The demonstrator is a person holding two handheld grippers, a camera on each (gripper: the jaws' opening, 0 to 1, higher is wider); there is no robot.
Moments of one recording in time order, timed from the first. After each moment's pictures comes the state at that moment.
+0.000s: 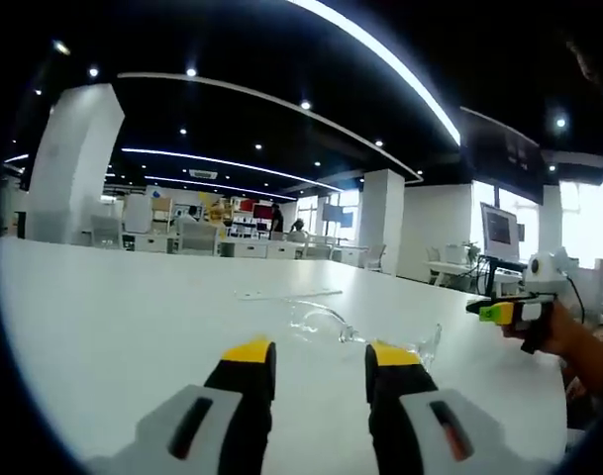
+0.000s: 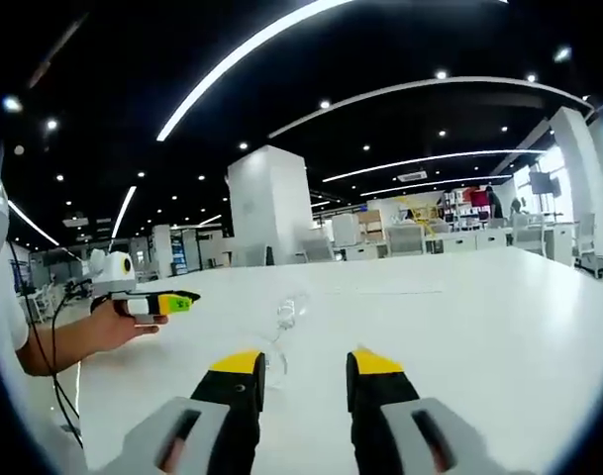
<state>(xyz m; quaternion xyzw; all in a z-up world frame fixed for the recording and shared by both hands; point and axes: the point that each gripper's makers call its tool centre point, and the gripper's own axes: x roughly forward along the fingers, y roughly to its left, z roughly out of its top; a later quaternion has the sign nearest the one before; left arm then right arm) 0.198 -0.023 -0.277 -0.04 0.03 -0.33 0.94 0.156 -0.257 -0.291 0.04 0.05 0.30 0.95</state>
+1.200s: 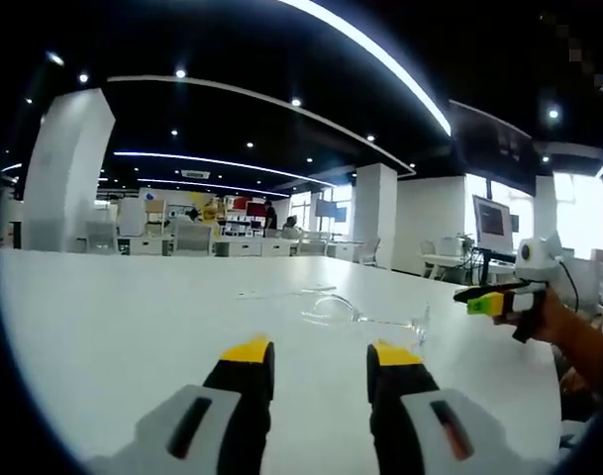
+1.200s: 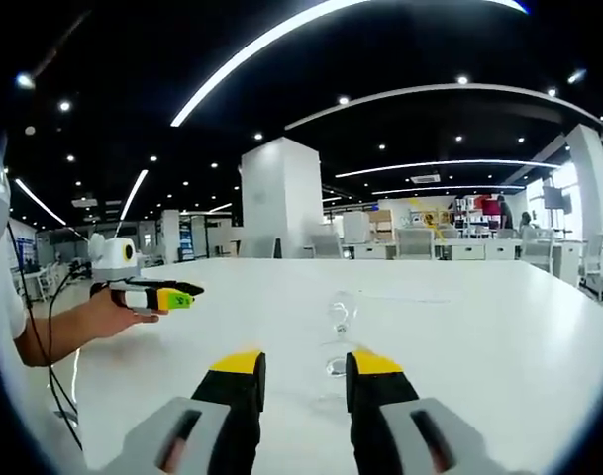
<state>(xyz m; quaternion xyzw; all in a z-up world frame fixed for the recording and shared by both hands) 0.187 -0.035 -0.277 -0.03 0.04 -0.34 0.94 0.158 -0.244 -0.286 0.00 0.06 0.32 0.95</state>
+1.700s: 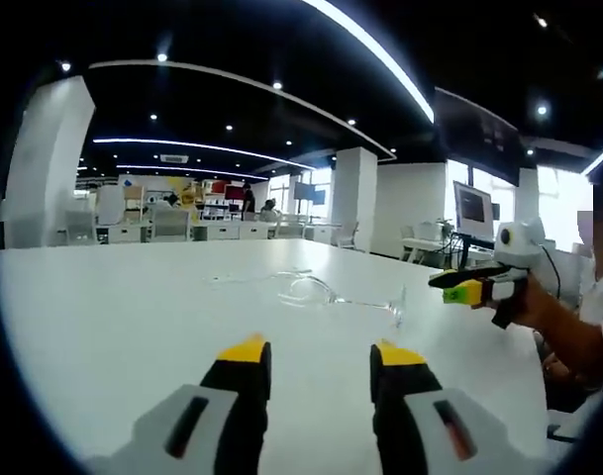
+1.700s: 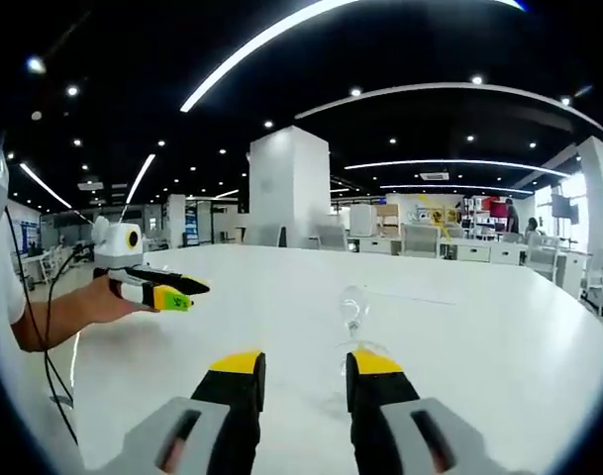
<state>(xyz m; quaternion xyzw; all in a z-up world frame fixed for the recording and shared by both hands) 0.178 -0.057 -0.291 -0.01 0.08 -0.39 0.92 0.162 -0.237 -0.289 -0.03 0.07 0.33 0.94</state>
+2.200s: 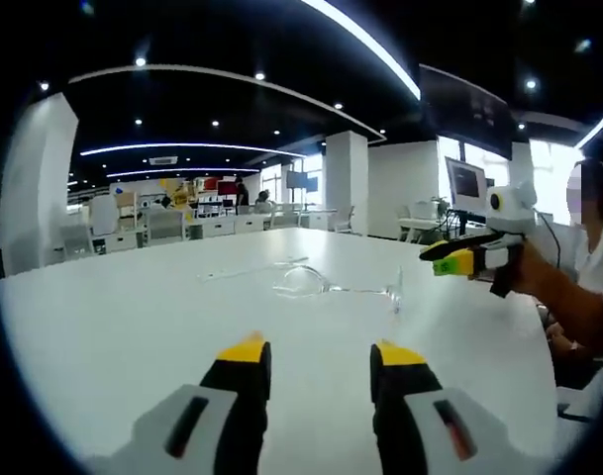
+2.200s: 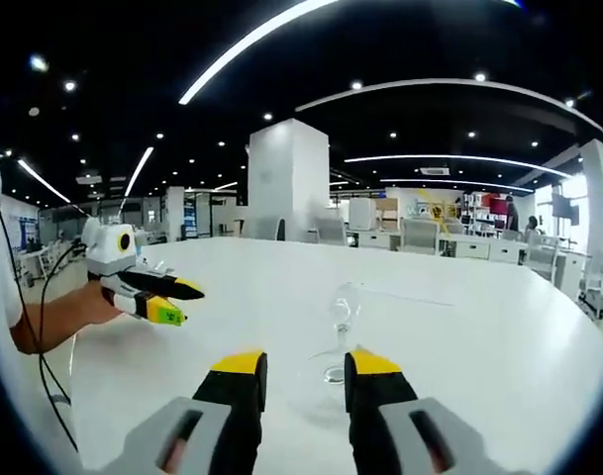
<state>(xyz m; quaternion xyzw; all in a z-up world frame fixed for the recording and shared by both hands) 0.176 -0.061 -0.300 0.03 0.09 -0.40 0.91 0.172 -0.234 -0.284 -0.04 0.09 0.33 0.94</state>
